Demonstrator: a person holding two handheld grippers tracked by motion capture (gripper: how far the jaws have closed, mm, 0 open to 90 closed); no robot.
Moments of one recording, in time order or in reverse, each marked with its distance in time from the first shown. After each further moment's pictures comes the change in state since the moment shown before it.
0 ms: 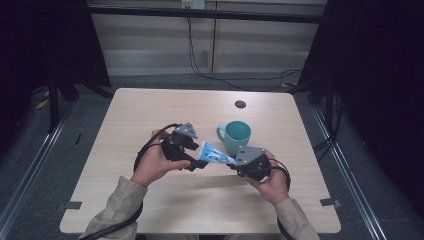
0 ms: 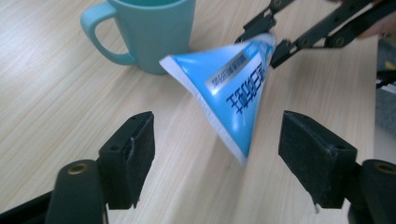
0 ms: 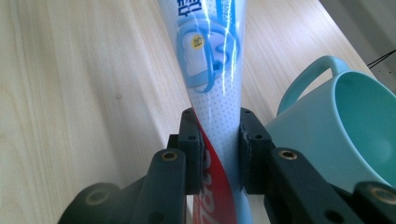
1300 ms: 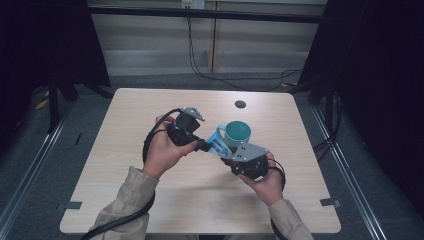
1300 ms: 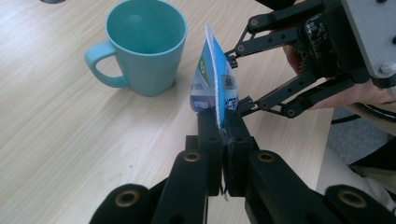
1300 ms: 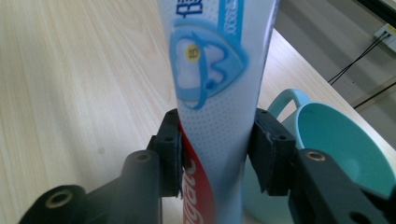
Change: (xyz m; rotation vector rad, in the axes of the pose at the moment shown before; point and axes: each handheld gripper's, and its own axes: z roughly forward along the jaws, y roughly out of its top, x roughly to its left) left arm -0.016 0.053 -0.028 0.039 0.000 -0.083; right arm 0.003 0.011 -0.001 -0.137 -0.109 0.097
